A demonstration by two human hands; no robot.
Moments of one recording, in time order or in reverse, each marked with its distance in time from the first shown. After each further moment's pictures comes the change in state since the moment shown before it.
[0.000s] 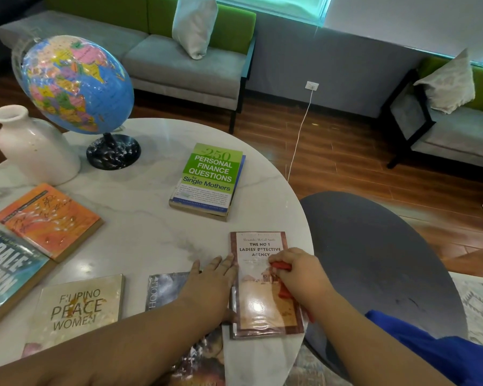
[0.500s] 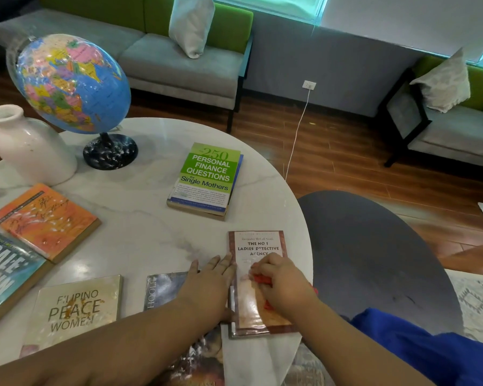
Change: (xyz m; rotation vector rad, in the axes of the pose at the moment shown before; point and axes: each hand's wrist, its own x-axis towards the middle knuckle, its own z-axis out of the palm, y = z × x) left_hand 0.000 -0.001 0.001 -0.012 0.022 0.011; right_hand -0.011 -0.009 0.025 -0.222 -0.121 -0.203
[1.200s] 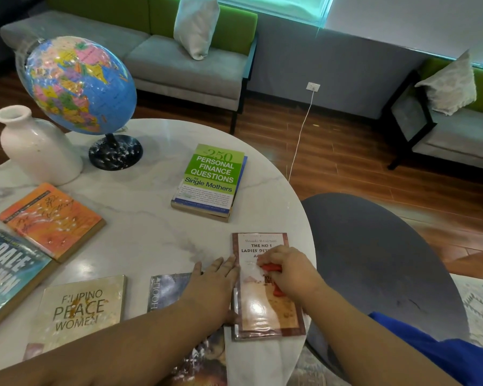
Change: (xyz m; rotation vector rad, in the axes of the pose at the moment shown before) left_hand 0.000 0.000 0.000 -0.006 -0.008 -0.002; right_hand 0.021 0.009 -0.018 0.096 -0.021 0.087
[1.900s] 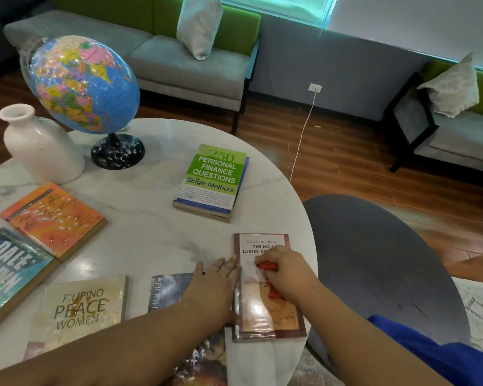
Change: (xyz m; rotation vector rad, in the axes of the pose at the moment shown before) left_hand 0.002 0.000 0.001 0.008 -0.006 -0.002; right_hand 0.004 -0.012 0.001 0.011 -0.005 0.016
